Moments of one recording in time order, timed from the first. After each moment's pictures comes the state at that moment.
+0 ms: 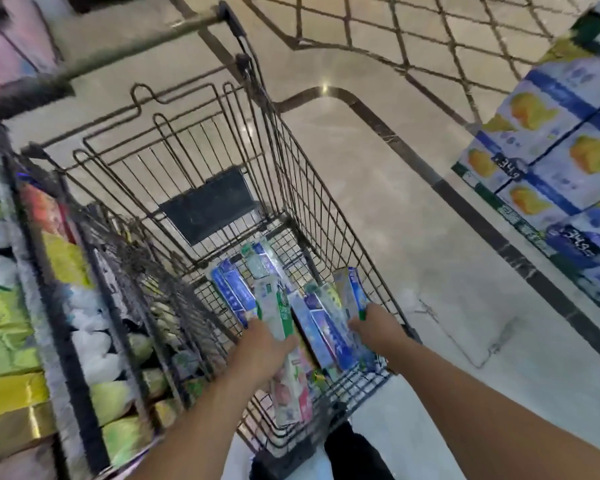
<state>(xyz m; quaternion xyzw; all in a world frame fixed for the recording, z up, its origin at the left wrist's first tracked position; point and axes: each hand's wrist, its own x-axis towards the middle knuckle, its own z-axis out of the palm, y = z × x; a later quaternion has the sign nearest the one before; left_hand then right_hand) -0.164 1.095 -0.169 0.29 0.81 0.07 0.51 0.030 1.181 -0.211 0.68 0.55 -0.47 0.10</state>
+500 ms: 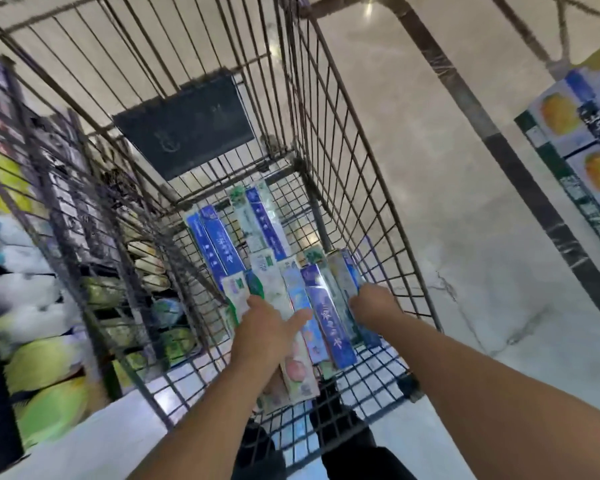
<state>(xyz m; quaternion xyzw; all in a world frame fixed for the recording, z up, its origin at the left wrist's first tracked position) -0.131 1.121 -0.297 0.25 0.85 0.00 0.46 0.026 1.231 -0.353 0.61 0.64 -0.37 0.29</state>
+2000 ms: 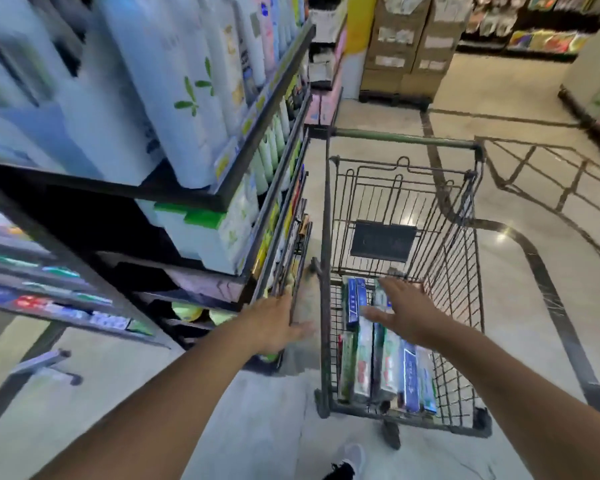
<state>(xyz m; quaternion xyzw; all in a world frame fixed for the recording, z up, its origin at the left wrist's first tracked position) -0.210 0.834 -0.007 0.34 0.88 0.02 0.34 -0.078 1.057 0.014 0.20 0.95 -0.18 0.17</state>
